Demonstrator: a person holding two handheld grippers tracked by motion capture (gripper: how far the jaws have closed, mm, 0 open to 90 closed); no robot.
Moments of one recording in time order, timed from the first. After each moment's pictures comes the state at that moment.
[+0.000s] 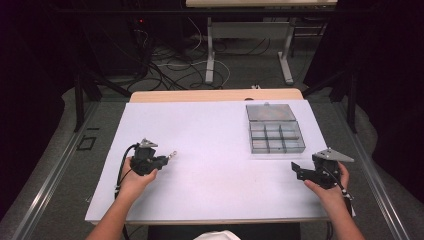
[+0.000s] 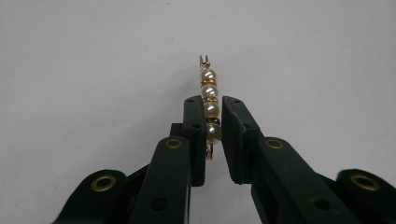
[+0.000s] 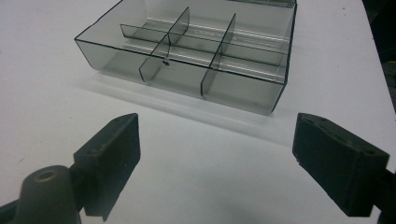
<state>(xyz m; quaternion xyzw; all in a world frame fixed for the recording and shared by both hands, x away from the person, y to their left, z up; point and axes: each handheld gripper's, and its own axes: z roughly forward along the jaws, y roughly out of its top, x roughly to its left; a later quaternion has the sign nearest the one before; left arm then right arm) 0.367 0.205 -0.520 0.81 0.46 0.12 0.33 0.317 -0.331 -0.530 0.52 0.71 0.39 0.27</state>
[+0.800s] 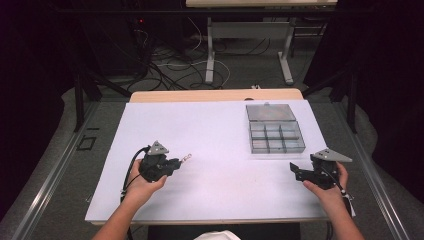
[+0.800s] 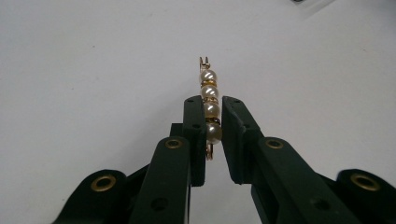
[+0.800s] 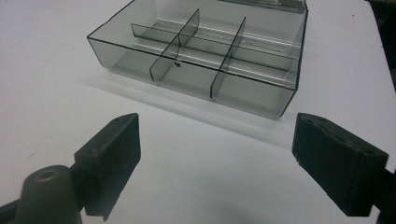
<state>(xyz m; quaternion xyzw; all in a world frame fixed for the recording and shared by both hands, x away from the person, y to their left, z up) 0.338 0.168 -0.498 0.84 0.38 0.12 0.37 0.316 -0.326 -0.528 0.51 0.72 0.40 0.26</state>
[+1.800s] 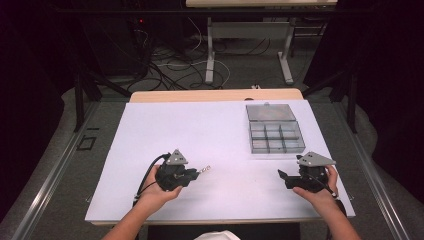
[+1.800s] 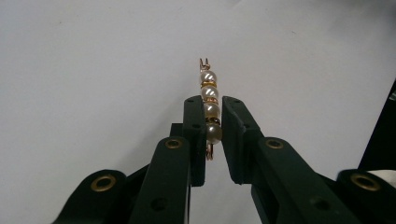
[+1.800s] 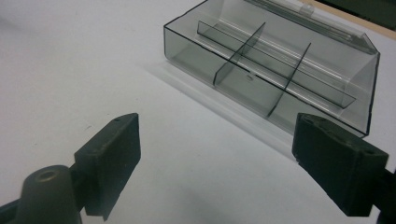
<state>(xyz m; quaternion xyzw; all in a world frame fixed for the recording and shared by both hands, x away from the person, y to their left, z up) 0.318 0.121 -0.500 0.87 0.32 0.08 0.37 0.307 -0.291 -0.522 0.39 0.79 0.38 0.28</state>
